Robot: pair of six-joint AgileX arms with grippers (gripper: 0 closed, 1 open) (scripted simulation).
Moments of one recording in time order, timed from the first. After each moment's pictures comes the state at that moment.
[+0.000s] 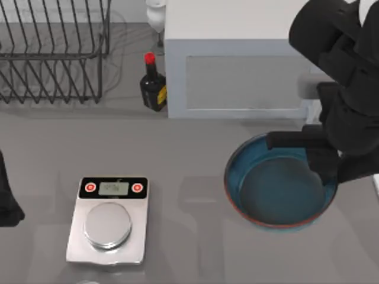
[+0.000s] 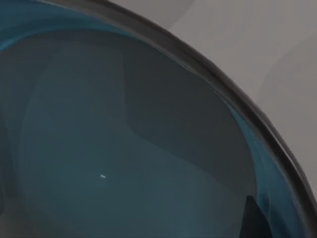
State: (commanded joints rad) left arm 0.00 0.00 0.00 0.00 0.00 0.00; right arm 0.59 1.63 1.45 -1.39 0.00 0.60
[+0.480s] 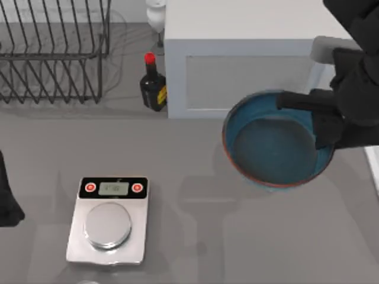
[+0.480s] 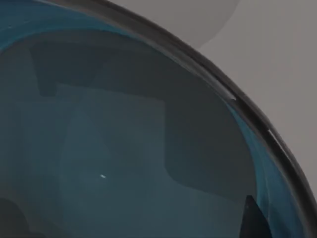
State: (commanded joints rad) left arm 0.00 0.00 0.00 0.00 0.00 0.00; right arm 0.49 1.58 1.45 -1.23 -0.07 0.55
